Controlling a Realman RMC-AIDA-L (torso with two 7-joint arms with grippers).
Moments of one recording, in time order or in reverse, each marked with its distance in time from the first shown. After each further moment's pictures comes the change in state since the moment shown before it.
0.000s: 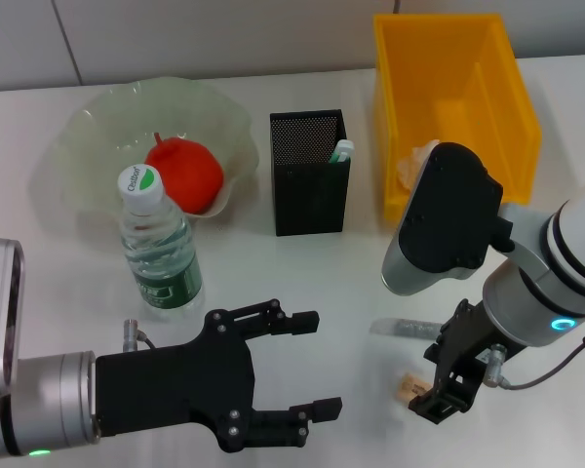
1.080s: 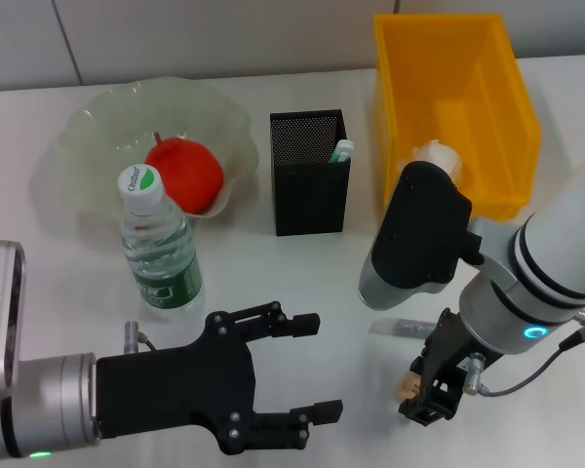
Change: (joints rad) left arm 0.001 0.000 0.004 0.000 0.000 0.000 0.000; right arm 0.040 0.004 -0.053 -0.094 0.000 -0.062 0.006
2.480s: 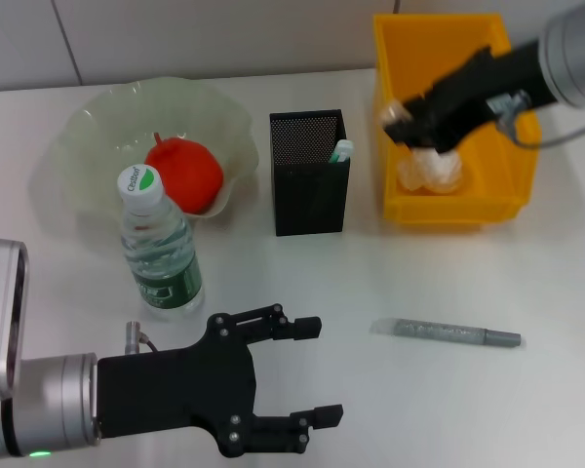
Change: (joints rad) left arm -0.008 0.000 -0.006 0.000 0.017 0.005 0.001; right arm 0.072 -0.007 0.508 0.250 0.100 -0.061 -0.111
